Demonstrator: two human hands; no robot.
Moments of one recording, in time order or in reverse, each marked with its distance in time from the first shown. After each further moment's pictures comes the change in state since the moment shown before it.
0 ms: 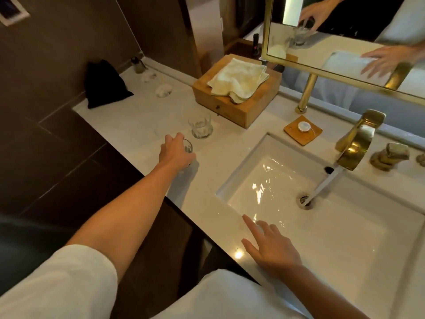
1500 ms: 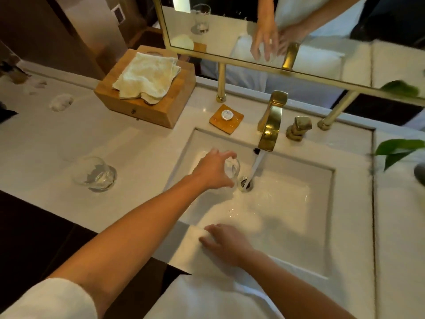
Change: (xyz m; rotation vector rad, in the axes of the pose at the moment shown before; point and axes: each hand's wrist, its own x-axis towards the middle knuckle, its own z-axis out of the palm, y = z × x) left_hand -0.093 0.199 0.095 -0.041 -0.454 0.785; right_hand 0.006 0.012 -0.007 0.367 -0.021 0.228
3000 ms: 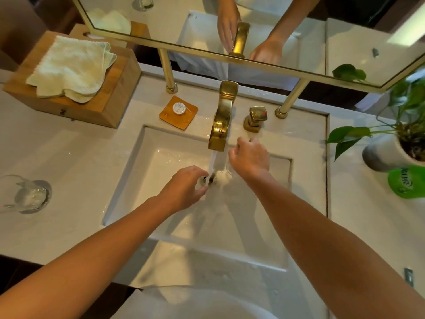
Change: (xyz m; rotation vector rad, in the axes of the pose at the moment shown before) left_hand 0.010 0.020 0.054 0.022 -0.009 0.200; right_hand 0.053 0.108 -0.191 -0.167 0.708 0.403
